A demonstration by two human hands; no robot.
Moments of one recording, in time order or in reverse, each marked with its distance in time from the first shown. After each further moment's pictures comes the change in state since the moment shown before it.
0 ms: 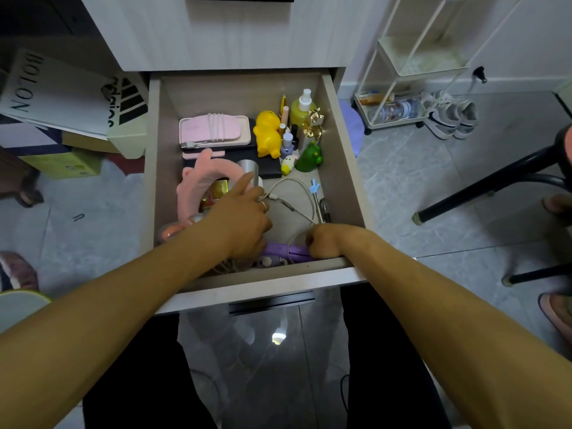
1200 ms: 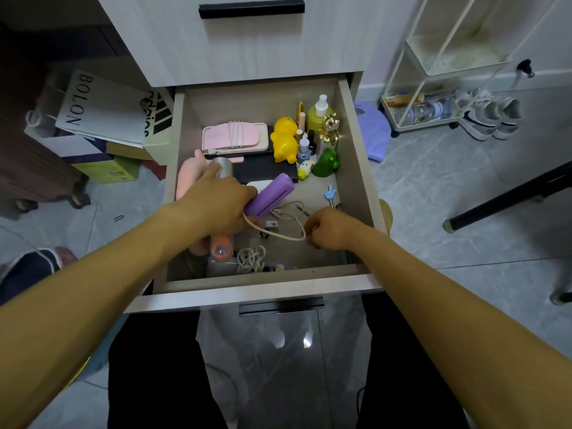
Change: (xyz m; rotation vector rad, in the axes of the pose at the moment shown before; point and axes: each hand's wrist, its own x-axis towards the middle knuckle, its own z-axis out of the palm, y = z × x) left_hand -0.019 -0.045 -0.016 -0.276 -0.063 -0.299; right_hand -0.001 -0.003 -0.015 0.383 0.234 -0.176
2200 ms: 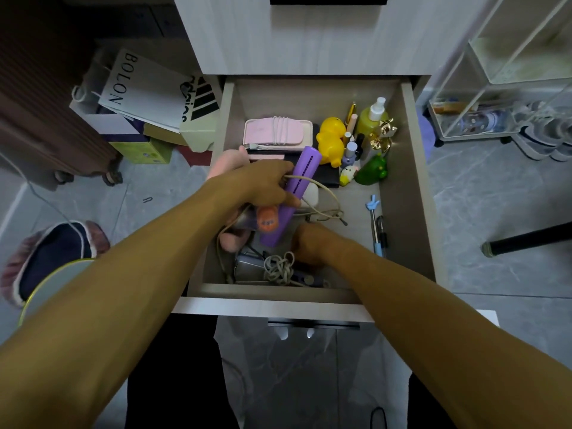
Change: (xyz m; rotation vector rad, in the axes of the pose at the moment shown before) left_hand 0.035 -0.034 0.003 -0.695 -0.080 -0.130; right_hand 0.045 -0.074 0.050 -0.300 -0.177 -0.152
